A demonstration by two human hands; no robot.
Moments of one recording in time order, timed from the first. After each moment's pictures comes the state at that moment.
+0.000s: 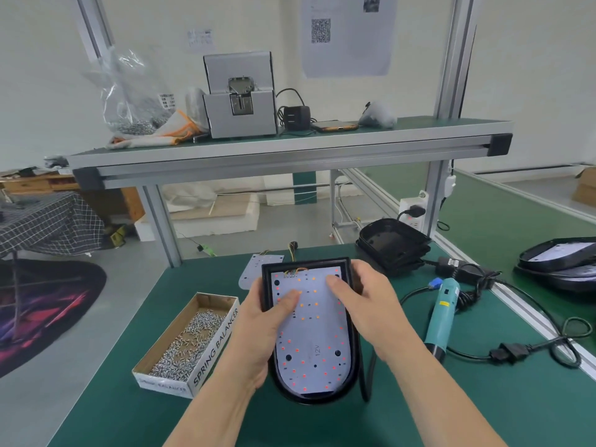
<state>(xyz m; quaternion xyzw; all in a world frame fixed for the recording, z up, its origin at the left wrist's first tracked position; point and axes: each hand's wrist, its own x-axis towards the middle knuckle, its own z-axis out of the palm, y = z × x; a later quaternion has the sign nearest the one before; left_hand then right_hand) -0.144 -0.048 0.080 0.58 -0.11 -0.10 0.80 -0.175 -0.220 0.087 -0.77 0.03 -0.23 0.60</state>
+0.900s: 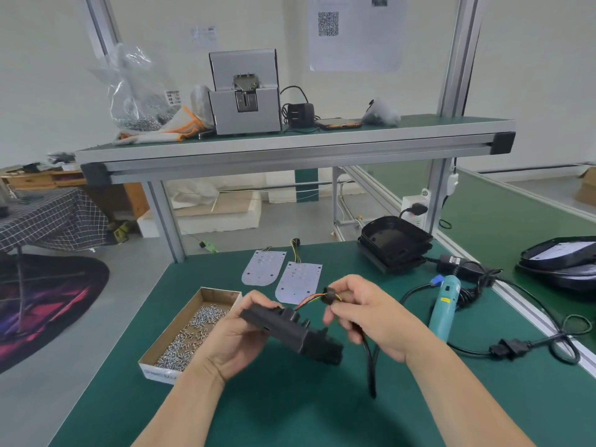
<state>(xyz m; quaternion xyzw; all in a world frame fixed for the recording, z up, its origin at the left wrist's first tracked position) -0.105 -0.004 0.039 0.44 -0.15 -0.25 0.85 -0.187 -0.229 0.087 -0.77 -0.01 0.01 0.64</state>
